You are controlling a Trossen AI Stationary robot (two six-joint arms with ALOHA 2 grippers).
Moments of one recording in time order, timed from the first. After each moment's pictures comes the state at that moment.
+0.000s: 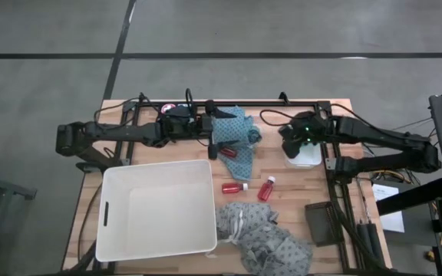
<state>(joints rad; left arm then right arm) 0.20 1.49 1.02 0.45 0.13 0.26 -0.31 0.96 0.86 -0.85 0.21 0.44</state>
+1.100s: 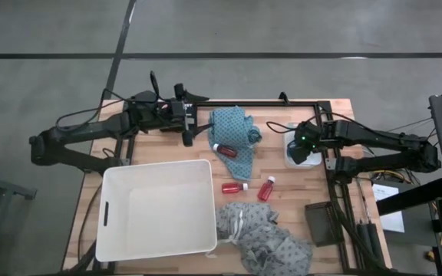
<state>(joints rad) 0.29 1.18 1.02 0.12 0.10 0.31 -0.31 0.97 0.78 -1.12 0.24 0.68</state>
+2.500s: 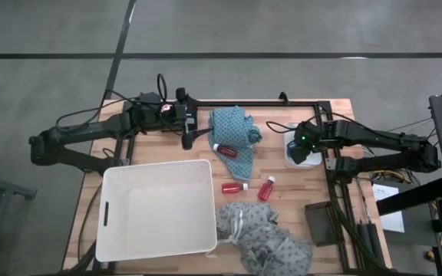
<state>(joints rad) 0.29 1.18 1.01 0.02 0.10 0.31 -0.31 0.97 0.78 -1.12 0.24 0.68</state>
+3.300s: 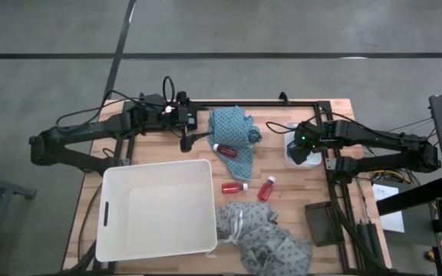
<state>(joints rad) 0.29 1.18 1.01 -0.09 0.10 0.31 -0.31 0.97 0.78 -1.12 0.24 0.65</state>
